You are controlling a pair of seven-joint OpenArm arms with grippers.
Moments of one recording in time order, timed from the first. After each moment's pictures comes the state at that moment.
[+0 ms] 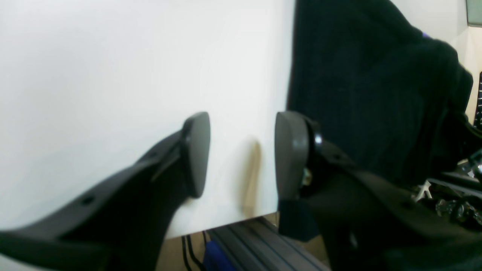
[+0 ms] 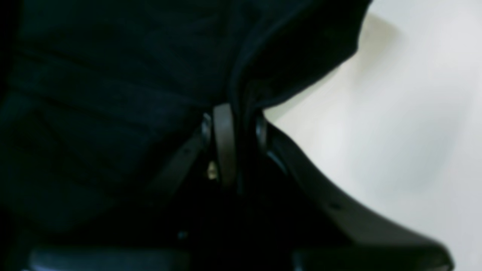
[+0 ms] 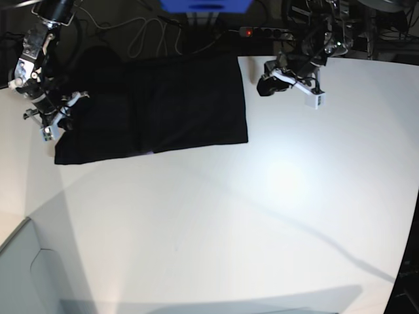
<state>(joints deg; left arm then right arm) 32.4 -11.0 -10.5 107.0 -49.1 -4.4 48.2 -14.4 12.3 31.9 87.6 7.3 44.5 -35.1</state>
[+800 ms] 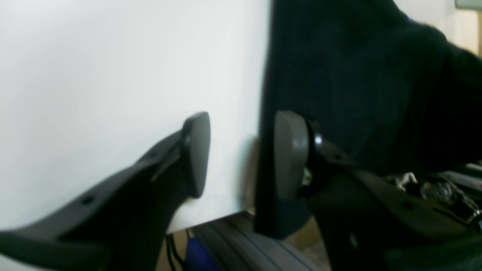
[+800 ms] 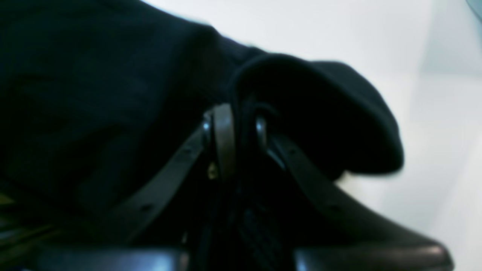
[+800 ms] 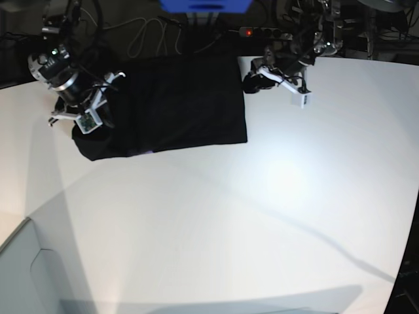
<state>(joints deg) 31.4 -9.7 -6.2 106.6 -49.1 -4.4 48.4 -24.8 7.2 19.5 115.7 6.1 44.6 -36.4</state>
